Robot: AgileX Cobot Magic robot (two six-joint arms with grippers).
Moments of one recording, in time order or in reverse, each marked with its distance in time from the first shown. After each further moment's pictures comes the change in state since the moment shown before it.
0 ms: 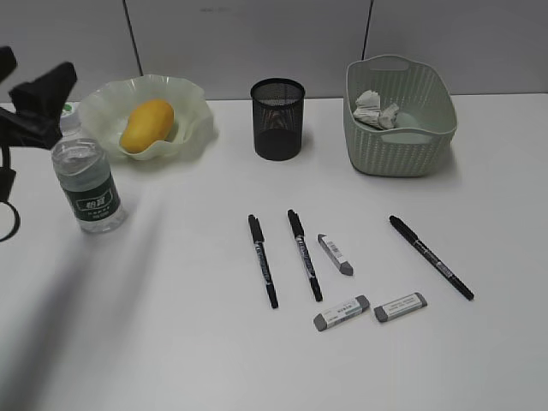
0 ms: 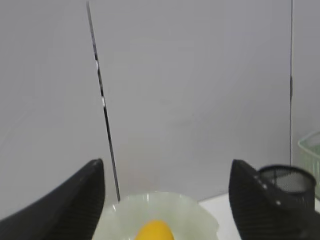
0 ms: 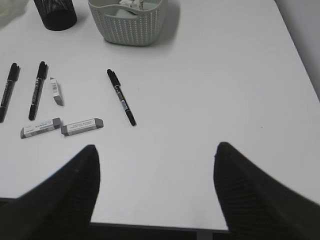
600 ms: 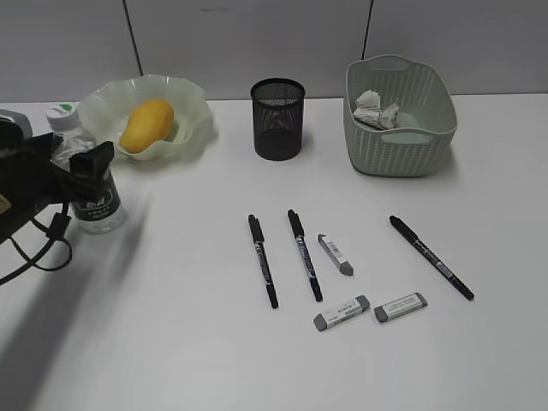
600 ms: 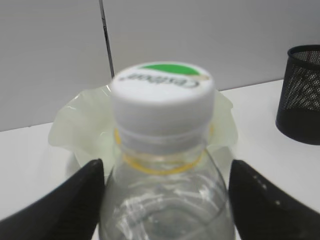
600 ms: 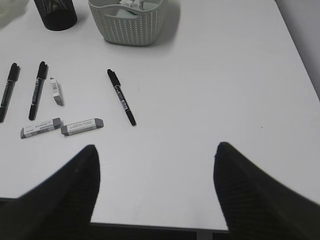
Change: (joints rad) left arm 0.000 0.381 -0.095 -0.052 -0.002 0.000; right arm 0.000 0.000 0.000 0.000 0.000 0.000
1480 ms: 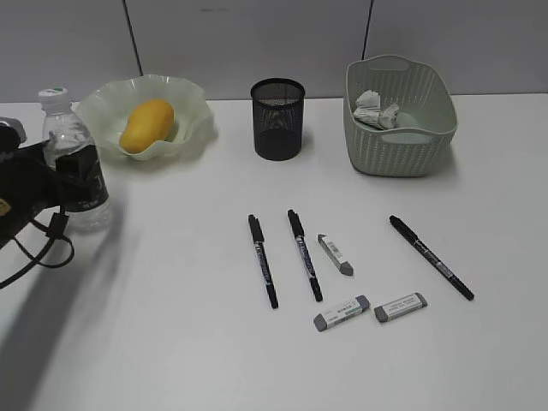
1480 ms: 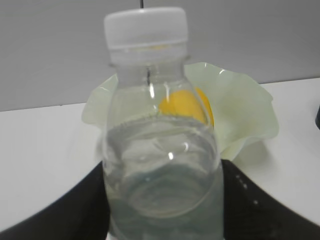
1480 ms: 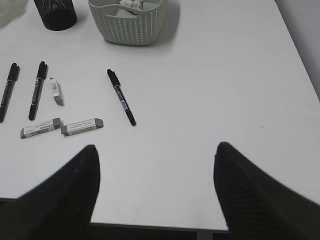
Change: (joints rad) left arm 0.000 0.049 -0.014 -0.113 -0.008 -0.004; right arm 0.000 0.000 0.000 0.000 0.000 0.000
